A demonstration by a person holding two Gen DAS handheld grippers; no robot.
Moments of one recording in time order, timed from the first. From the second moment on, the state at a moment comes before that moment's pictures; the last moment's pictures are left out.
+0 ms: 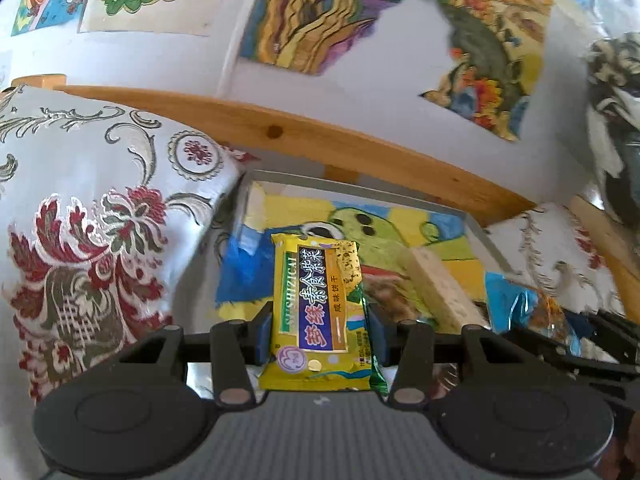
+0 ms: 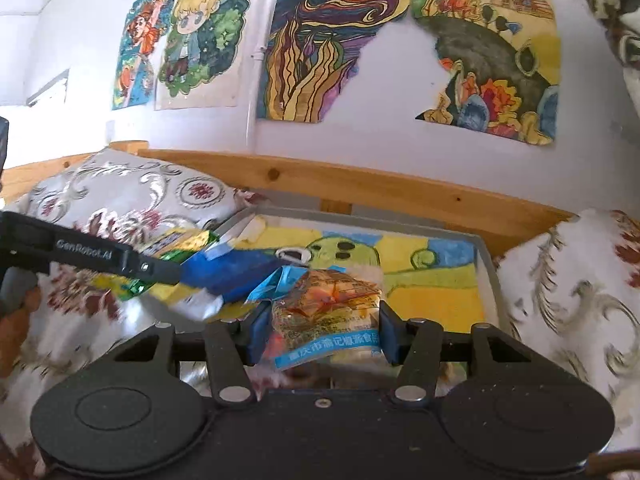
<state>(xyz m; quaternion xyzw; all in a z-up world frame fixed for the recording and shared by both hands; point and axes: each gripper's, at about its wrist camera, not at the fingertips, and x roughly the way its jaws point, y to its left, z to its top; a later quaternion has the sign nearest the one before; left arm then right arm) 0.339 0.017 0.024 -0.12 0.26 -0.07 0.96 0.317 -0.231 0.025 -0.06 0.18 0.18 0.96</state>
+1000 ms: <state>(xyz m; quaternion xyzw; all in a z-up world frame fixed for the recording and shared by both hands) 0.385 0.010 0.021 -0.08 0.29 -0.03 0.95 0.352 -0.197 0.007 -0.09 0.16 0.16 0.97</state>
